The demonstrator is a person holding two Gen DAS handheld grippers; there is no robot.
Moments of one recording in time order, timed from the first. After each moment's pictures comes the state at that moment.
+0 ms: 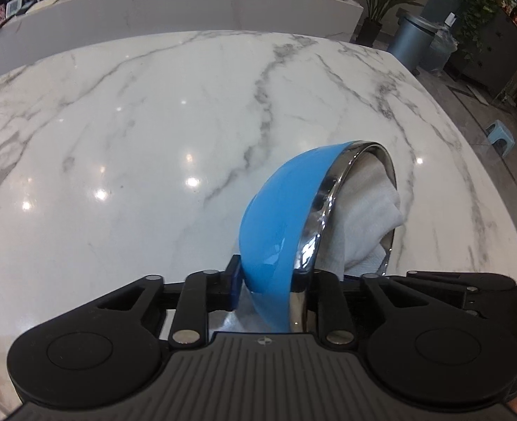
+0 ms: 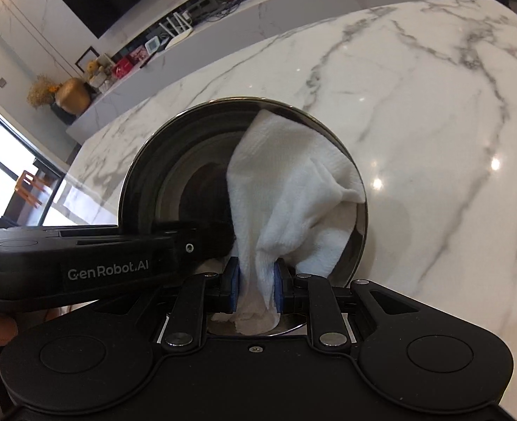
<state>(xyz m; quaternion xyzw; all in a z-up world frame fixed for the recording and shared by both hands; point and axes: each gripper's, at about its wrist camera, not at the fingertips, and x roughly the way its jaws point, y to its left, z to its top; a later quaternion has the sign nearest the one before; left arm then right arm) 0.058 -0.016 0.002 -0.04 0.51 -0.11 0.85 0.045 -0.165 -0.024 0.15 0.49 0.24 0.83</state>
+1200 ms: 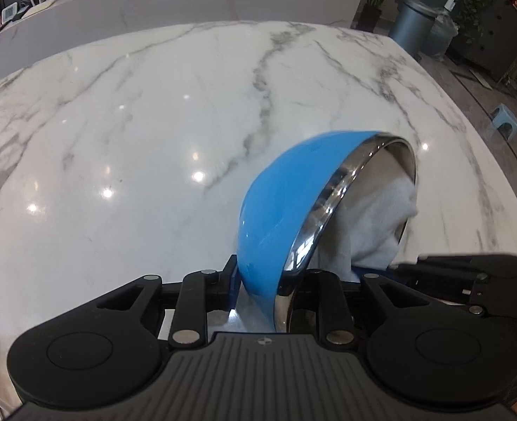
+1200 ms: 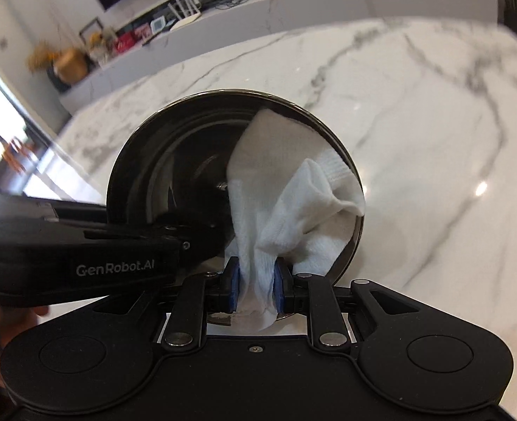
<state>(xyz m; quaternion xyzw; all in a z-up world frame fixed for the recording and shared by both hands) 0.056 -0.019 -0.002 -0.02 0.52 -0.11 0.85 0.038 -0.170 -0.030 0.11 0.49 0.24 0.83</state>
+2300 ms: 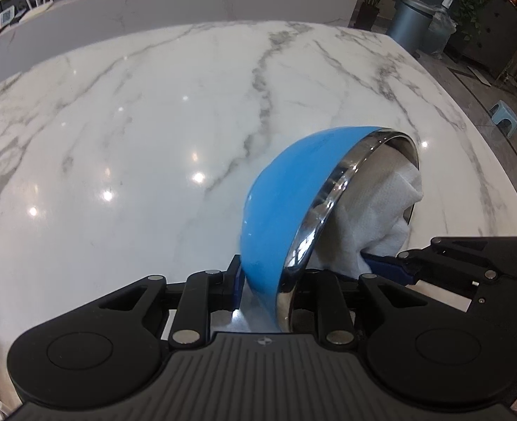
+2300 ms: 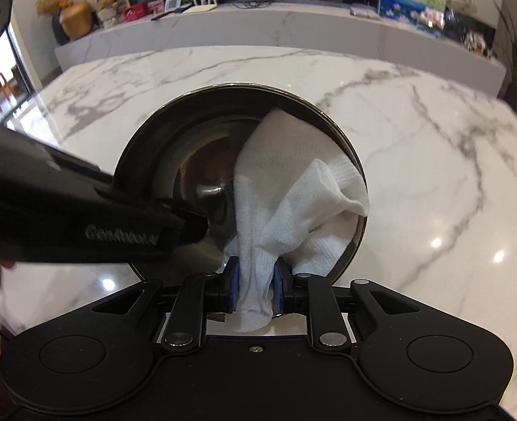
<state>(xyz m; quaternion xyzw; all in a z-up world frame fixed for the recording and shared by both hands) 0.057 -0.021 -0.005 -0.01 0.52 -0.11 0.85 0.030 -0.145 -0.016 -0.02 0.46 0.24 0.85</state>
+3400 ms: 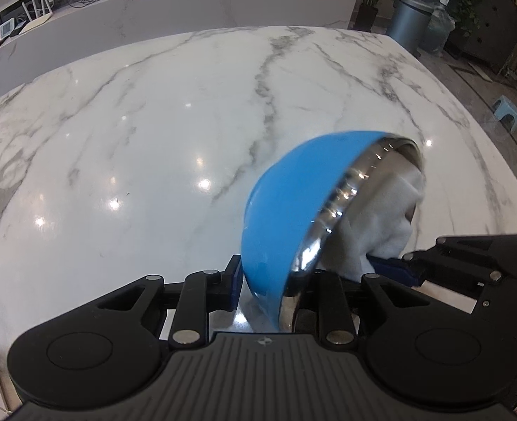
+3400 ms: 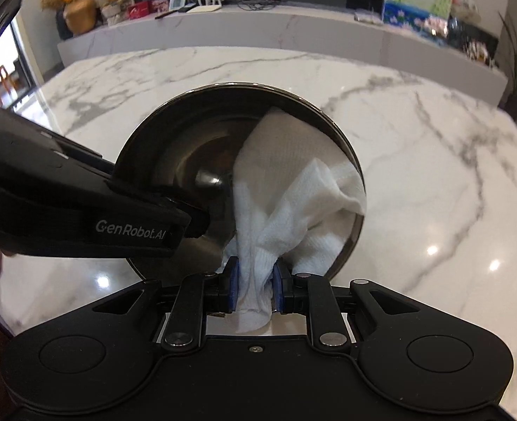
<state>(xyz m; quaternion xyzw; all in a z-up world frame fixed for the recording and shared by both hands) 0.058 -0.020 -0.002 0.00 0.52 -0.11 0.85 0.023 -0.141 -0.015 -0.06 0.45 0.23 0.86</state>
